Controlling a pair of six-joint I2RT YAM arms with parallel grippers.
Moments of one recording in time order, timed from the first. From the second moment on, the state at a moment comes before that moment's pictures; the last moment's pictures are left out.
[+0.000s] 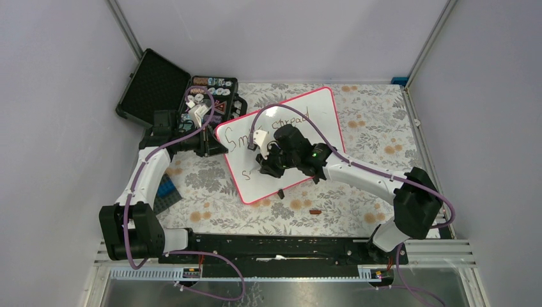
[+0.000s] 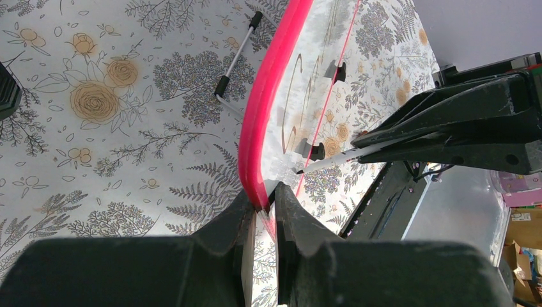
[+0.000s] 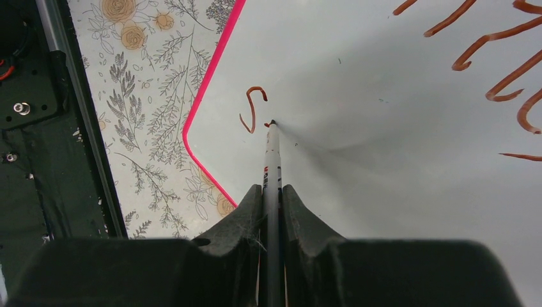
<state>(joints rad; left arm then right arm) 0.06 1.29 1.00 -0.57 0.97 0.08 0.90 1.57 1.18 -0.28 -0.29 -0.21</state>
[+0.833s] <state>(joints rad) 0.06 1.29 1.00 -0.57 0.97 0.08 0.90 1.58 1.18 -0.28 -0.29 -0.21</state>
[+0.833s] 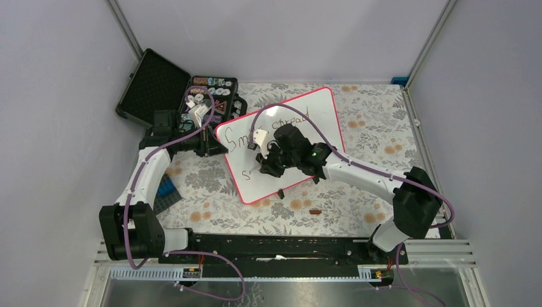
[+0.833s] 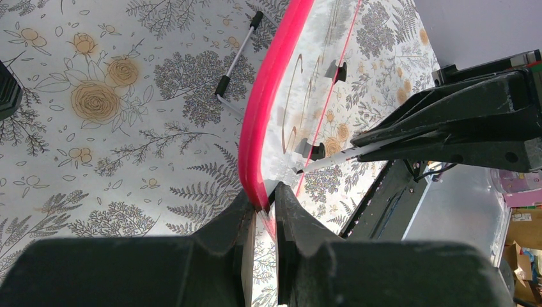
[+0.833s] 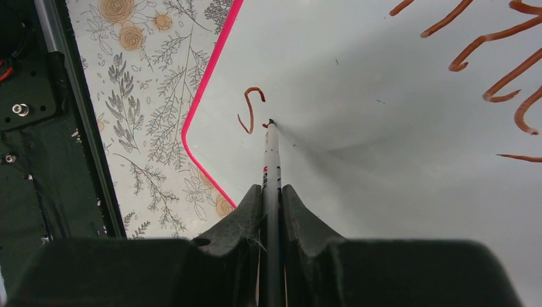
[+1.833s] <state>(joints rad) 0.06 1.29 1.00 -0.57 0.97 0.08 0.88 1.58 1.14 -0.30 -0.33 -0.22</state>
